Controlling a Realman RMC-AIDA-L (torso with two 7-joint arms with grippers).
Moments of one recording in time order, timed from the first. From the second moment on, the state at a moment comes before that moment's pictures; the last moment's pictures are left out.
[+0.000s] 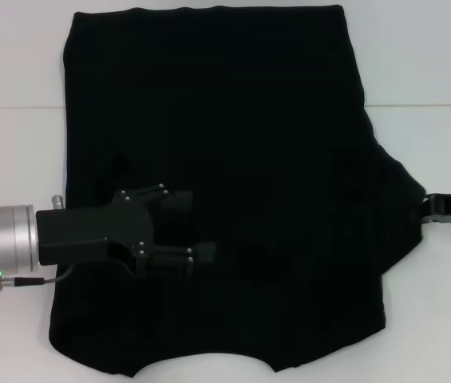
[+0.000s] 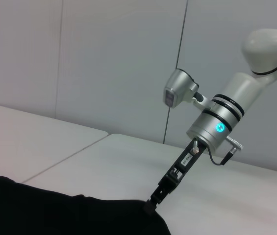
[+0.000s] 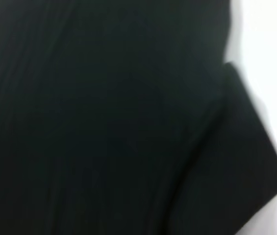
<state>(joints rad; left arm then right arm) -0.56 -2.14 0.57 0.75 2.08 1.68 -1.30 0.77 1.95 -0.69 -0.51 -2.53 -1.10 2.41</state>
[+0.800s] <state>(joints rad) -0.54 -2.15 0.57 0.74 2.03 1.69 -1.33 0.73 1.93 -0.69 -0.62 -2.52 -1.10 2.36</state>
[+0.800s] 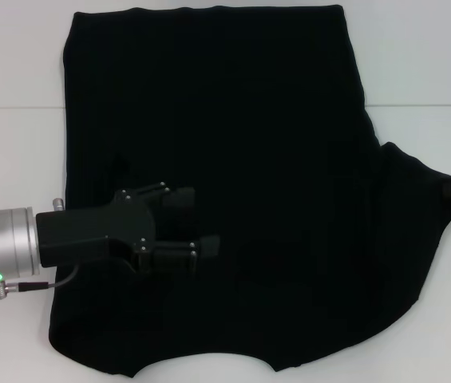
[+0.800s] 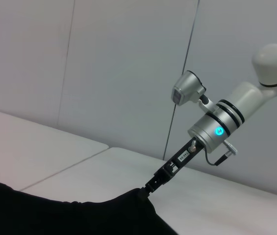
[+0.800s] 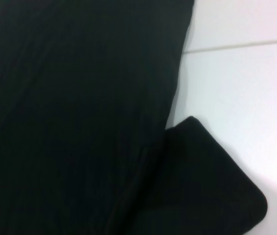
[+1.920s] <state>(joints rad) -0.53 -2.14 0.56 0.73 2.02 1.68 -1.33 1.05 2.06 -1.01 -0.61 -2.74 -1.21 2.53</state>
